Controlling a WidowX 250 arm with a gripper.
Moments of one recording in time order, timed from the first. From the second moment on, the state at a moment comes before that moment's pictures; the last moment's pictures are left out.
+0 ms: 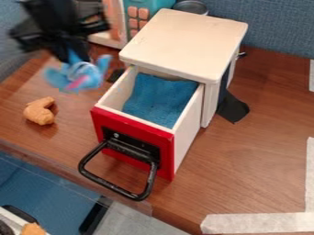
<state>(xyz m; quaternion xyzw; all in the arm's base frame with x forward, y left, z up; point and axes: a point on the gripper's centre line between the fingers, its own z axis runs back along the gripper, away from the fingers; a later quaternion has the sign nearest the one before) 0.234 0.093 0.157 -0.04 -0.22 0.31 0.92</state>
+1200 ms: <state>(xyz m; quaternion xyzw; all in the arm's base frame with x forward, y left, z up) 0.301 0.163 0.077 0.06 -0.22 0.35 0.91</state>
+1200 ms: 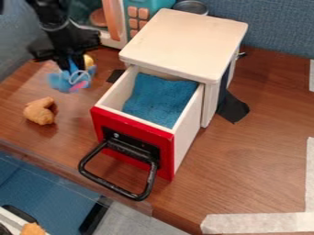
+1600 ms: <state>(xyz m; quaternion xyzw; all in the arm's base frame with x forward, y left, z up) 0.323 0.166 0.055 0.08 -0.22 0.34 0.91</state>
